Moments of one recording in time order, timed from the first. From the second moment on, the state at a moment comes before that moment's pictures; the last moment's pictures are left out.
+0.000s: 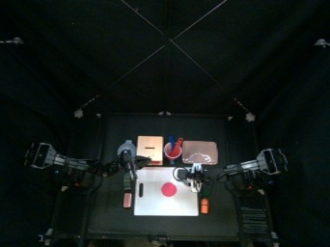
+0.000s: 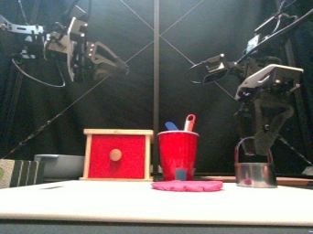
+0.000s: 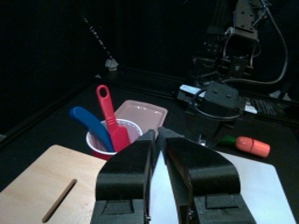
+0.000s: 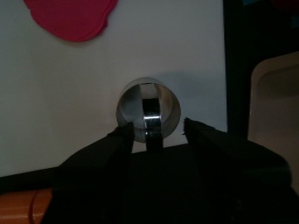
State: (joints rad) left arm -0.12 -0.34 1.03 -0.60 -0.74 0.37; right arm 0.09 -0.13 0.73 -0.21 0.67 0.36
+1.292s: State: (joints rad) left arm -0.14 -0.32 1.14 -0.76 -0.74 0.37; right arm 0.17 0.18 0.26 -0.15 0.83 0.36
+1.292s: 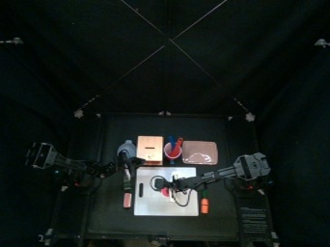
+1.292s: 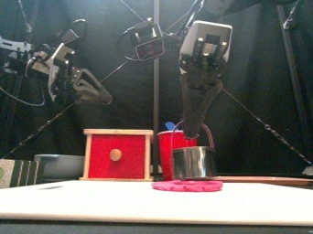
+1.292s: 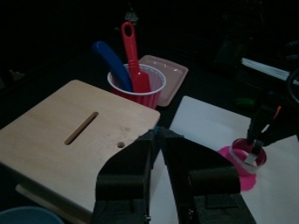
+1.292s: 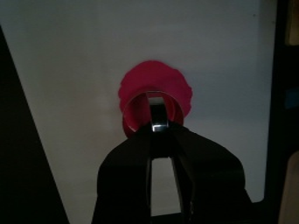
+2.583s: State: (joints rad) left arm -0.15 -0.32 1.16 -0.78 -0.74 0.37; right arm 0.17 0.21 0.23 -0.20 0.79 0.38
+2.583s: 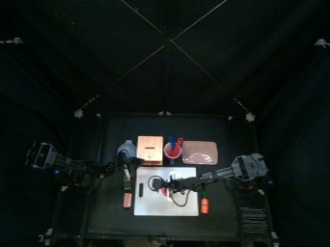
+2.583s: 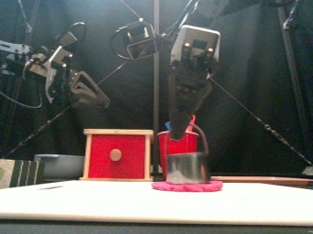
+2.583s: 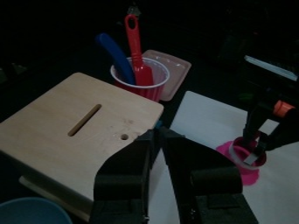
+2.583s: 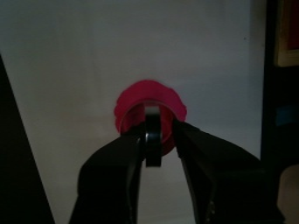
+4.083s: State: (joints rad) left arm -0.34 0.19 0.84 -0.50 -0.99 0.29; right arm 0.06 -0.18 1.07 -0.19 -0.60 0.31
